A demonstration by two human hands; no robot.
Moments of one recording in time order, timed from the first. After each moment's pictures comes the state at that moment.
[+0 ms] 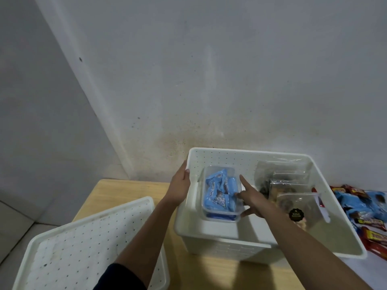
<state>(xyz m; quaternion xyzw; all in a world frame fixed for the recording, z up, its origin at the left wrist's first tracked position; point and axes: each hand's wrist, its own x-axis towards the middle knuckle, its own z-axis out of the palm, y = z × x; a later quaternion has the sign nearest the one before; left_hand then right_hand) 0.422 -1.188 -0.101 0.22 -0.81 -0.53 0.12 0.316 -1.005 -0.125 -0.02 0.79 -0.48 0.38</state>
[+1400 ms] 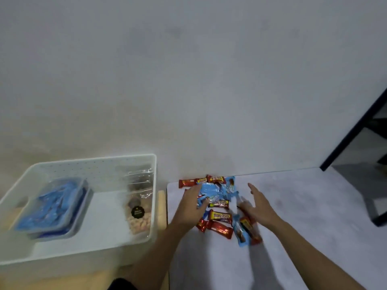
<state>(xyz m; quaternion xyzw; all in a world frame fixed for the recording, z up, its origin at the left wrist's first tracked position) 0.253 -0.767 -0.158 0.05 -0.89 -0.45 0.03 0.191 -0.549 -0.137 -0.06 0.91 -0.37 0.17</state>
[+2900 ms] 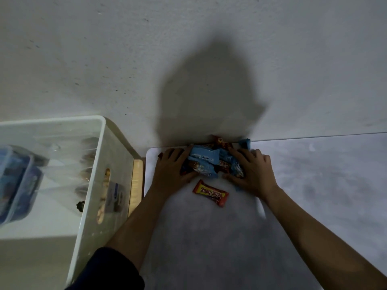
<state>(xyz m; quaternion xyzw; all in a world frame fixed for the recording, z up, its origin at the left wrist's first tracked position) 0.141 -0.811 -0.278 0.03 -0.97 -0.21 0.10 0.052 -0.570 -0.263 -0.33 0.94 -0.12 0.01</state>
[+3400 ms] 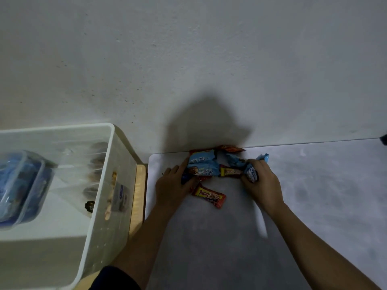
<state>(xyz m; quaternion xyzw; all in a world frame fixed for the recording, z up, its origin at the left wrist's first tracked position) 0.170 -0.780 -0.248 0.15 -0.95 -0.26 0.10 0.078 -0.546 -0.249 -0.18 0.92 -0.34 -0.01</state>
